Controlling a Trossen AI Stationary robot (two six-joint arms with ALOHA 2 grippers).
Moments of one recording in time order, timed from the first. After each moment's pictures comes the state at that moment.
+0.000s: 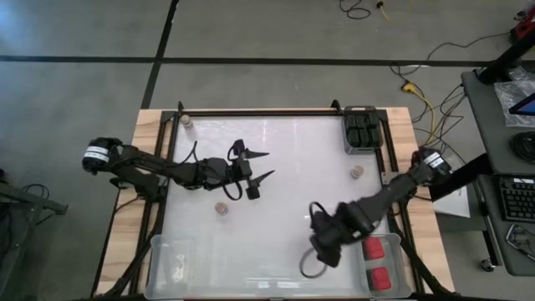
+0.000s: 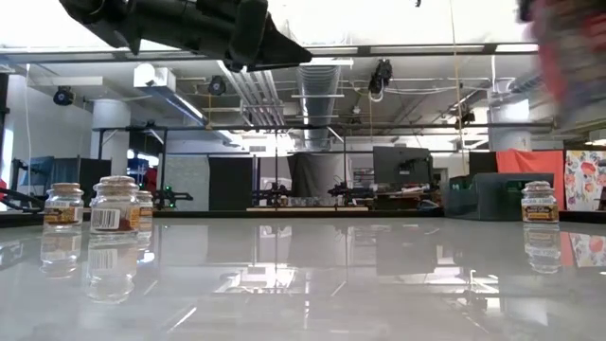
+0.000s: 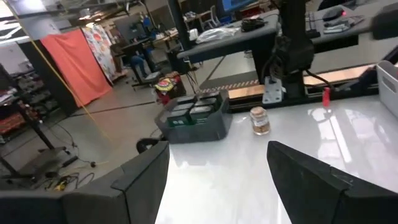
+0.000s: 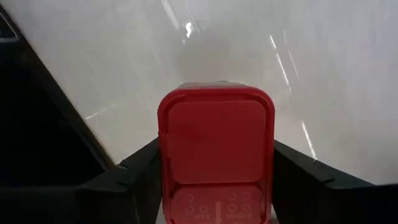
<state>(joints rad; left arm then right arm) -0.08 1.45 0.72 0.65 -0.44 0.27 0.56 1.74 1.54 -1.25 -0.08 1.05</state>
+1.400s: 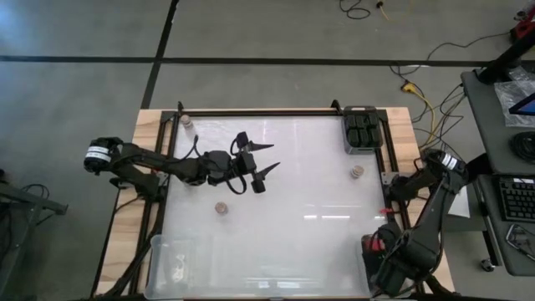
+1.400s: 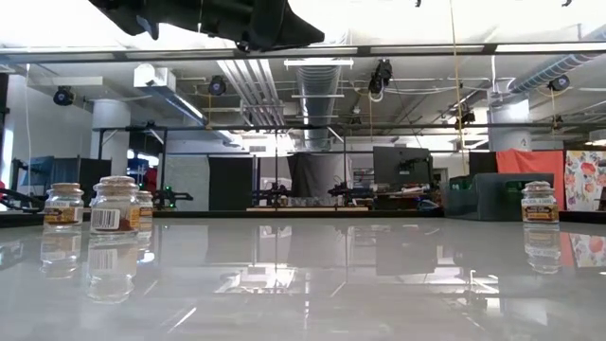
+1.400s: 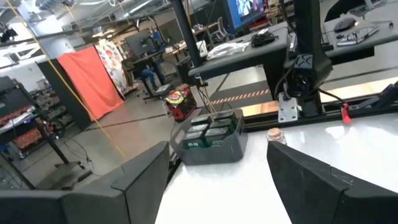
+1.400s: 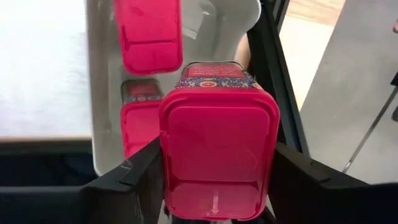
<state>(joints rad) -0.04 1.47 0.82 0.63 -0.43 0.35 0.98 1.66 1.54 -1.55 -0.34 2.37</state>
